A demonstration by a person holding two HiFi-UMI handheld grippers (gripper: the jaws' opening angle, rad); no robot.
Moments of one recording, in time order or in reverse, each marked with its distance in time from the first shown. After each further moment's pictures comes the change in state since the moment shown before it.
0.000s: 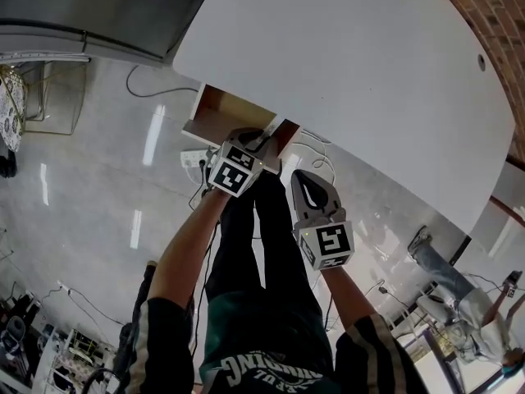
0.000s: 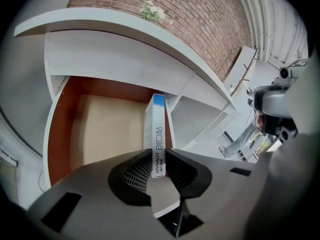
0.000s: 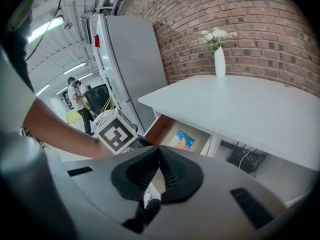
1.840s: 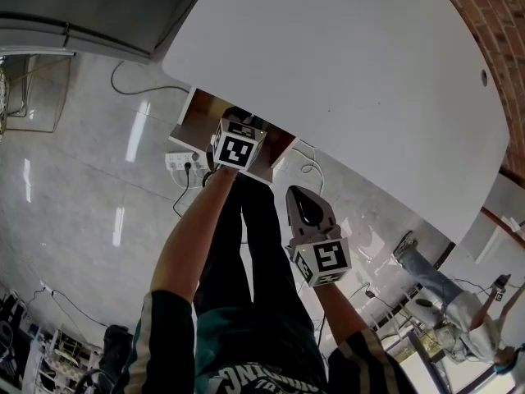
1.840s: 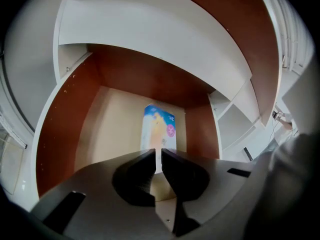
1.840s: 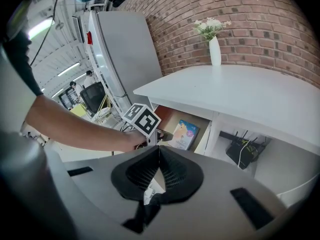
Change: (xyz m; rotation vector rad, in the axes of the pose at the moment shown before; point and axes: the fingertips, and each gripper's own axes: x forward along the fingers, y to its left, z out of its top) left arm 0.054 0.079 0.024 -0.159 -0.061 0.174; right arm 0.011 -0.006 -0.027 0.049 0.050 -0.012
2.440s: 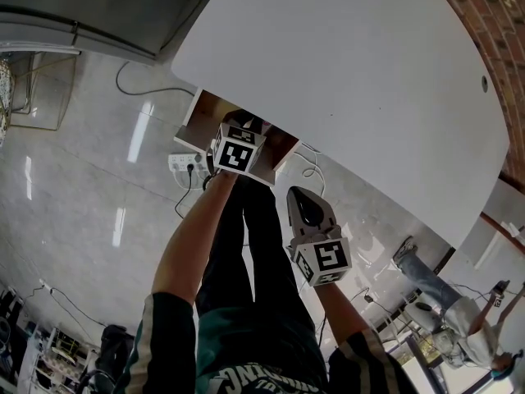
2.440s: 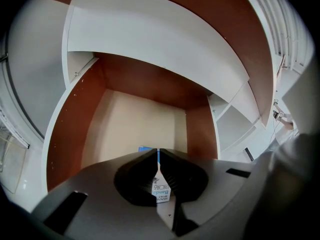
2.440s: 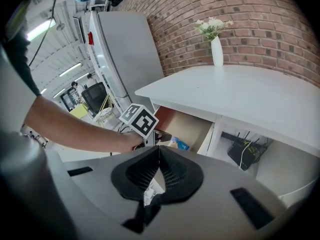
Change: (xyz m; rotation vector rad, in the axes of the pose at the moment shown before) left arm -0.012 0.006 -0.002 0.001 -0.006 0.024; right arm 0.002 0.004 0.003 0.012 0.015 0.010
